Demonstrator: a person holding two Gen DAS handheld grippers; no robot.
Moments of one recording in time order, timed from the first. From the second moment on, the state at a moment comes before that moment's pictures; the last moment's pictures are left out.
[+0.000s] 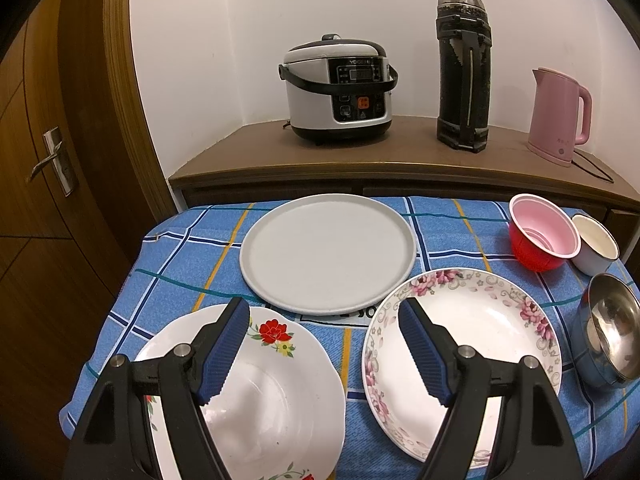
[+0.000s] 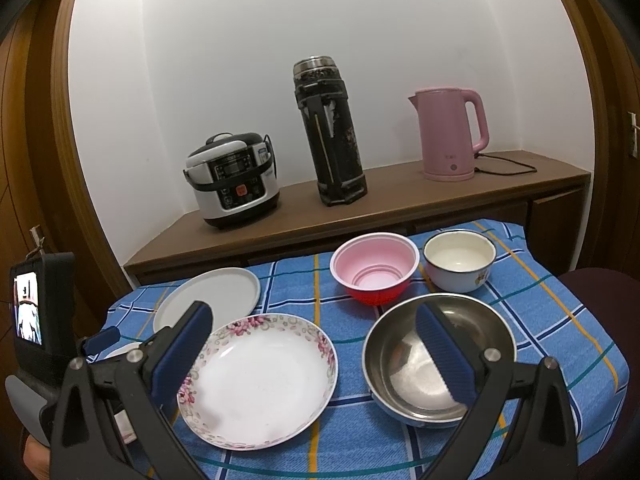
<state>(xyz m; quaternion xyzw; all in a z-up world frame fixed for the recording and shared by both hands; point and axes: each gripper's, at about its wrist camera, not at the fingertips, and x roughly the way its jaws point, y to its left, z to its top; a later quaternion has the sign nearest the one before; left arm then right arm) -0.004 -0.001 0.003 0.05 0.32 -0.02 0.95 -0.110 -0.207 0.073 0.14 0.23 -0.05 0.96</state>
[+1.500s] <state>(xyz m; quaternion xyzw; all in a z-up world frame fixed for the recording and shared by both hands) 0.021 -0.017 -0.020 0.02 0.38 -0.16 0.91 -0.093 -0.204 0.008 0.13 0.35 0.06 0.92</state>
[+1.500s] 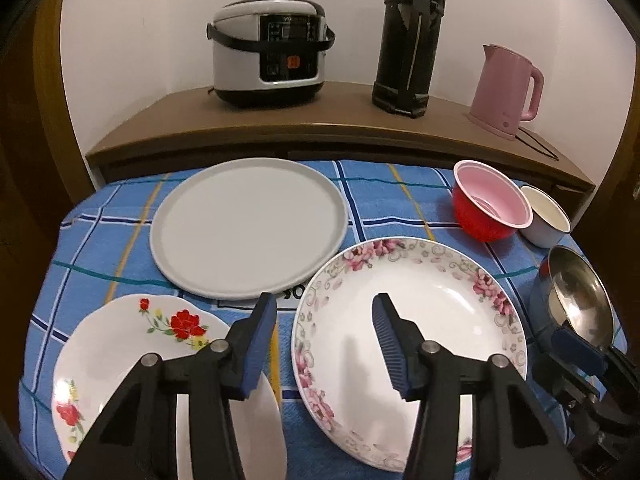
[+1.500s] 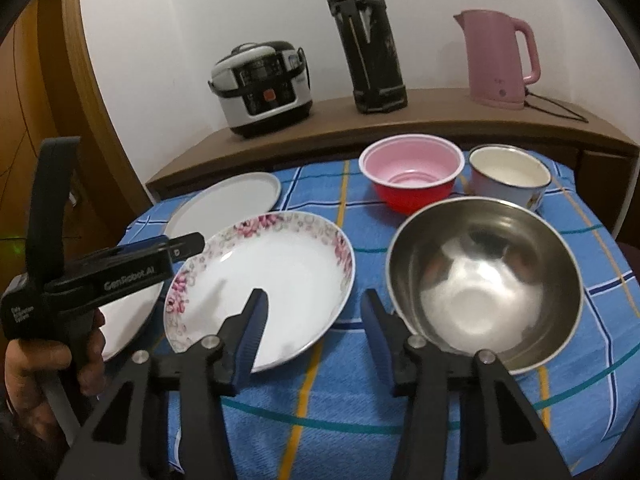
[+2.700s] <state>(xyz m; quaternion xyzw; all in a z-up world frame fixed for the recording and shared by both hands) -0.005 0.204 -0.020 -0.10 0.40 -0.02 0.91 -0.033 -0.071 -0.005 0.15 0.42 0.31 0.84</state>
